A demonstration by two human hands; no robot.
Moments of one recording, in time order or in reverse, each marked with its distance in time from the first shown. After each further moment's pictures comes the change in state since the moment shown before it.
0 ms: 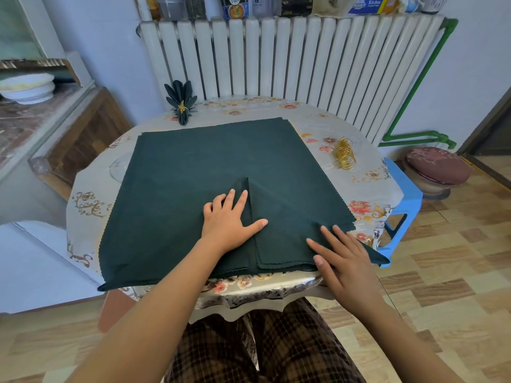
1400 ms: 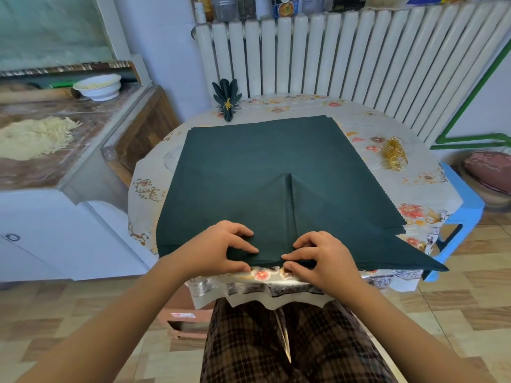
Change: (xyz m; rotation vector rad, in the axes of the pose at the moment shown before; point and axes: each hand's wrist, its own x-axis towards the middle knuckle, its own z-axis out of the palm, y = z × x) left_hand -0.096 -0.085 -0.046 -0.233 -0.196 0.328; right_hand 0.039 -0.090 0.029 0.265 -0.075 -0.254
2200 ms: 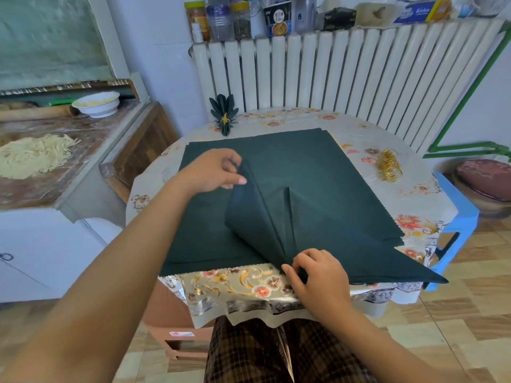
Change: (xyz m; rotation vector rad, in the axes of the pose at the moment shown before) left_hand 0.070 -0.002 -0.123 -0.366 0.226 -0.230; right_hand -0.002 -0.022 0.020 -0.201 0.214 0.171
